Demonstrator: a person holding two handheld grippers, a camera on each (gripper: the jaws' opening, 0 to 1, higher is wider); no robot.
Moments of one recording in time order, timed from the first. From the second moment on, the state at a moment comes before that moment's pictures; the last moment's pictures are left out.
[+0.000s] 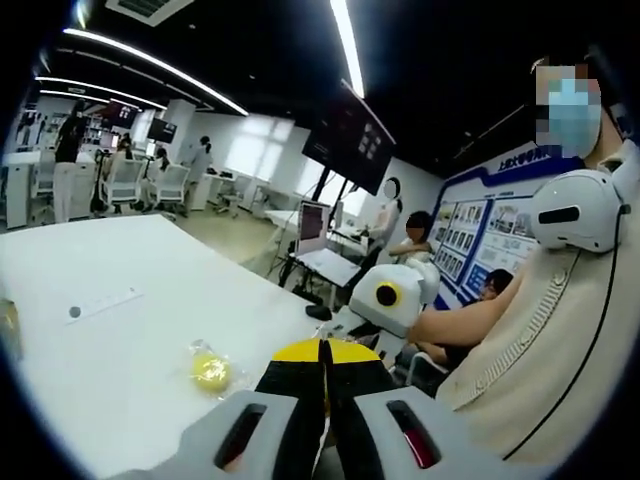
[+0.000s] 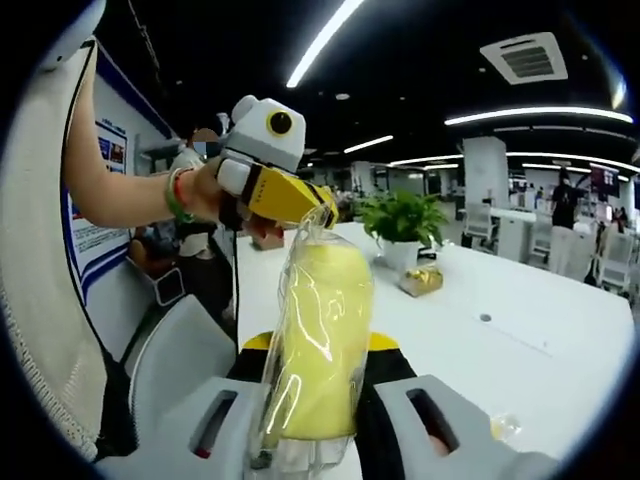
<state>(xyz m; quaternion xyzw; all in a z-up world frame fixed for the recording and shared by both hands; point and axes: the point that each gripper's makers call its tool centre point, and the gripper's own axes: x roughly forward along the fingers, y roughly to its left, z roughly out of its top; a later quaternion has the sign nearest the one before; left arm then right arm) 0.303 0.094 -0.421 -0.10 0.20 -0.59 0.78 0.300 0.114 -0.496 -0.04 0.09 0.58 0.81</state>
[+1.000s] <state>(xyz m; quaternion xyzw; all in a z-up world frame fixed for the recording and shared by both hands) 0.305 0.102 -0.450 -0.17 0.24 -0.57 0.77 0.312 0.102 -0.506 -0.04 0.09 0.52 0.85</state>
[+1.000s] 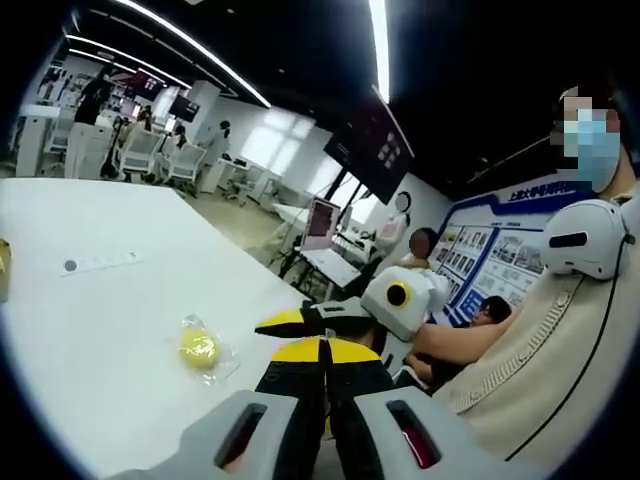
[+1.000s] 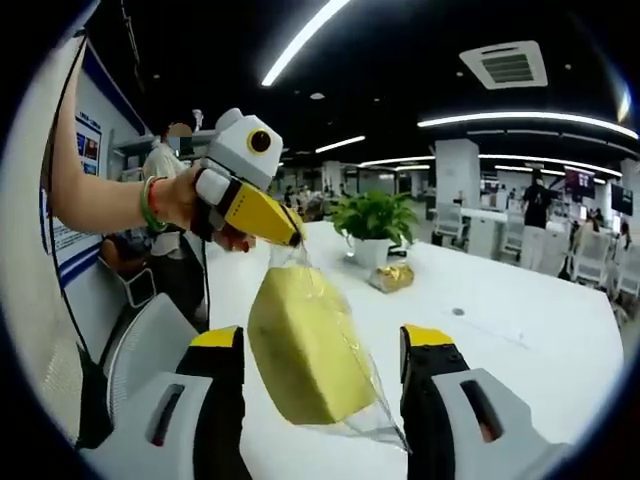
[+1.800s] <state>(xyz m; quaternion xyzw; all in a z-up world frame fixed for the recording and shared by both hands) 0.358 0.125 -0.538 -0.21 0.29 -0.49 0.79 0.287 0.018 -0.530 -0.02 0.16 0.42 0.89</state>
